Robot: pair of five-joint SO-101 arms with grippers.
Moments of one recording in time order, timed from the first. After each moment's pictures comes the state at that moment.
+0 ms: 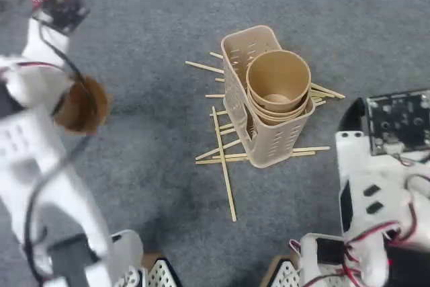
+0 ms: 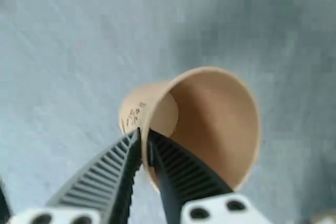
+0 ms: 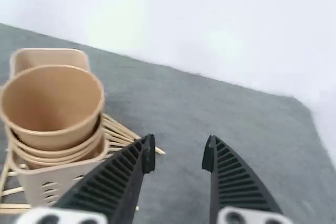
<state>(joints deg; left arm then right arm) -25.3 -17.0 -17.5 98.7 -38.4 4.7 -63.7 8.8 83.8 17.0</state>
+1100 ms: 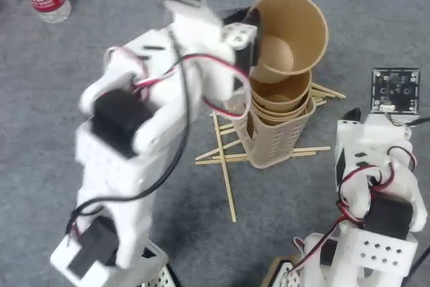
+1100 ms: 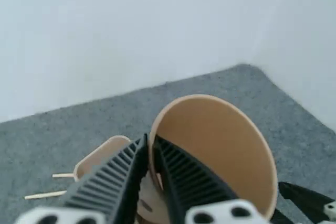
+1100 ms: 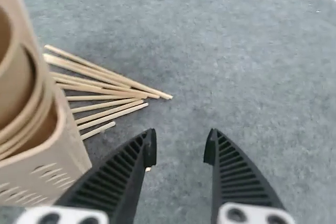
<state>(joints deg) 30.9 -8.0 -39.5 81.9 21.8 10.8 -64.3 40.1 66.6 10.9</state>
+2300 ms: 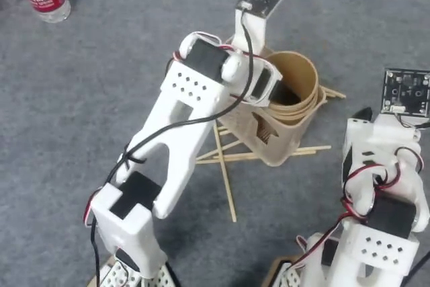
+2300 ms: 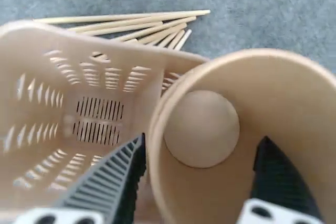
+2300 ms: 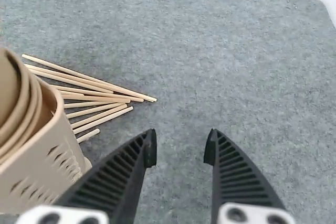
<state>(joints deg) 27.3 18.3 -29.9 90.7 10.2 14.0 -64.2 41.2 64.1 10.9</state>
